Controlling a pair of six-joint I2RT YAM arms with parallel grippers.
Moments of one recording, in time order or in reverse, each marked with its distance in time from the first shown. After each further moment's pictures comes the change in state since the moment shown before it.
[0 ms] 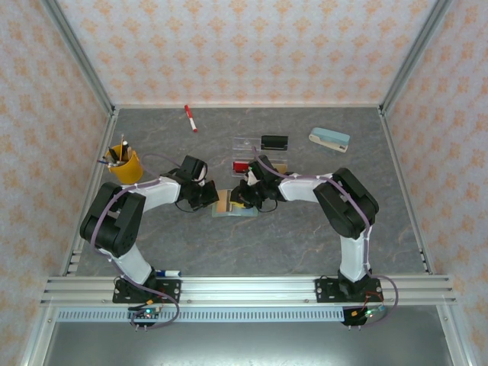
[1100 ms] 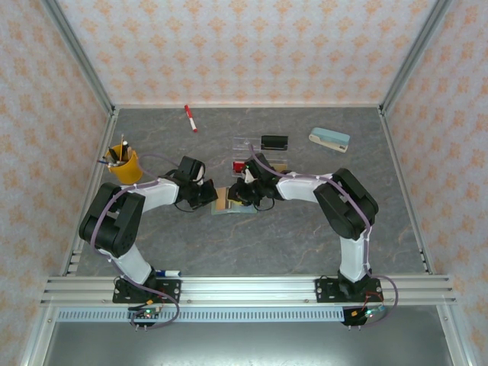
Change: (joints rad) left arm 0.019 -0.002 -0.027 0.065 -0.003 -0.001; right arm 0.019 -0.008 0.037 -0.035 0.064 -0.039
